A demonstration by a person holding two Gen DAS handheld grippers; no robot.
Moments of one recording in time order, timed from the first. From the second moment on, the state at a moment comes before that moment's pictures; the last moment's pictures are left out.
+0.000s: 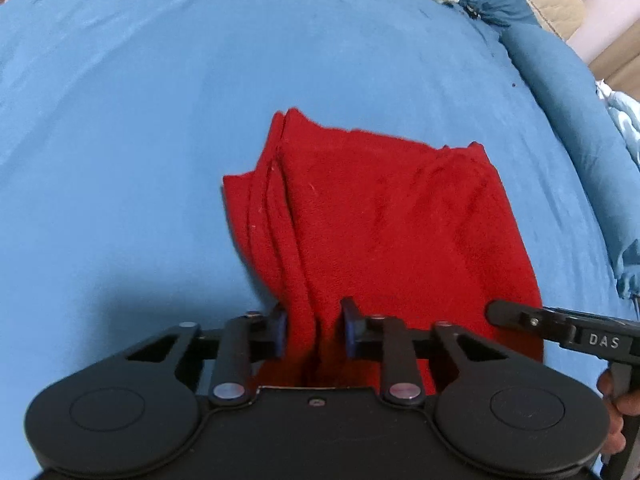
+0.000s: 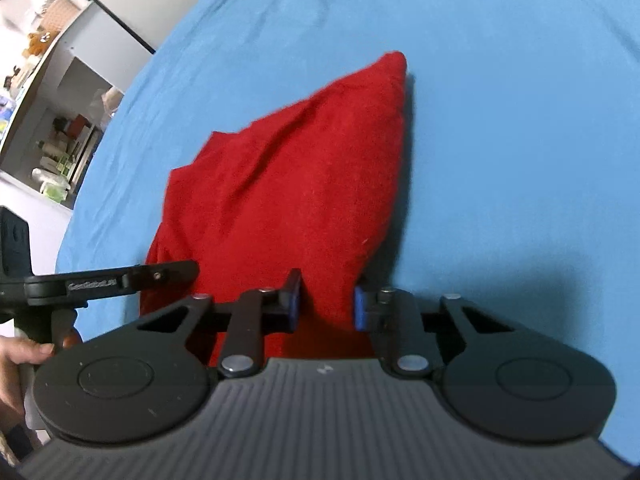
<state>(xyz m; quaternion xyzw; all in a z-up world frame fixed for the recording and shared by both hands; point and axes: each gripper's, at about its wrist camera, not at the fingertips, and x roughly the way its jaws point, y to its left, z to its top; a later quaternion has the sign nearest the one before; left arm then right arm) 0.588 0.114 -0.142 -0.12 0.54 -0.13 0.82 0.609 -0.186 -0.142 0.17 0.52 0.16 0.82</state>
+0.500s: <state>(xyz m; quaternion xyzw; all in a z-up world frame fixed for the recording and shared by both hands) 0.446 0.053 -0.045 -0.11 0.50 -0.19 0.84 0.472 -0.255 -0.039 0.21 0.48 0.19 0.83</state>
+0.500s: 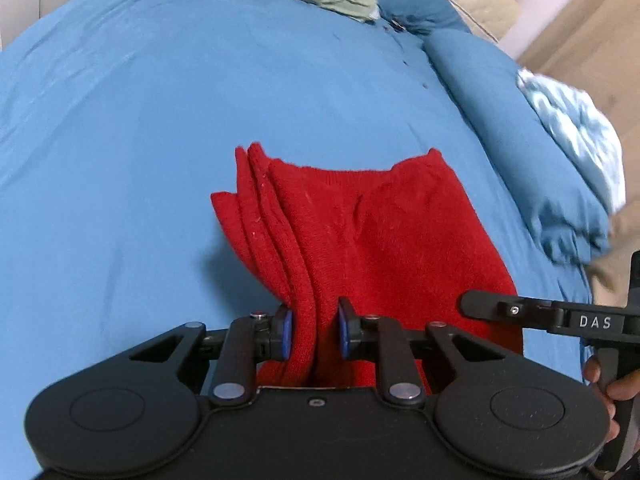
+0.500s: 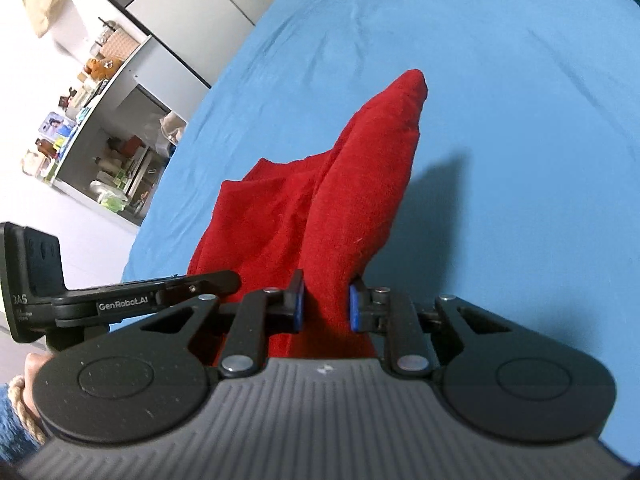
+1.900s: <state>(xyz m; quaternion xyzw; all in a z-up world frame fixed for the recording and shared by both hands) 0.097 0.013 0.049 0.05 0.30 -0.04 0.95 0.076 -0.257 0.056 0.05 0.29 0.00 0.96</state>
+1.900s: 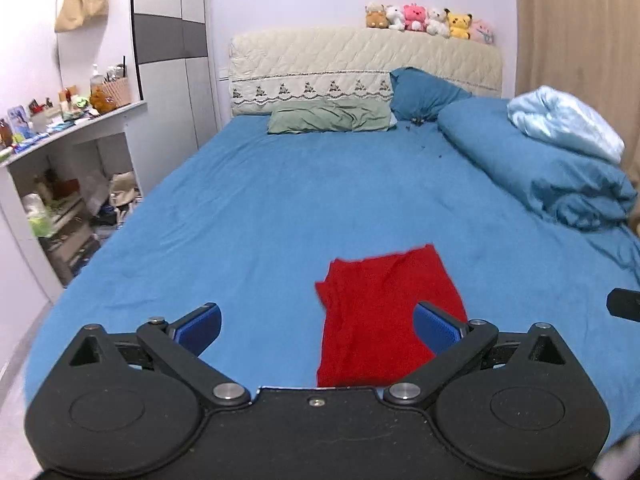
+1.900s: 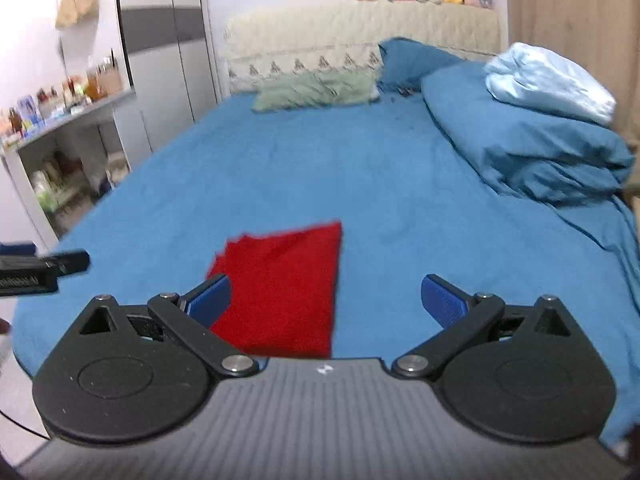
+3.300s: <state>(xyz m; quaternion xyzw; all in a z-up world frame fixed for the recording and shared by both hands) 0.005 0.024 0.005 0.04 0.32 -0.04 0.94 -0.013 -0.228 -0.001 0.03 0.36 -0.06 0.93</state>
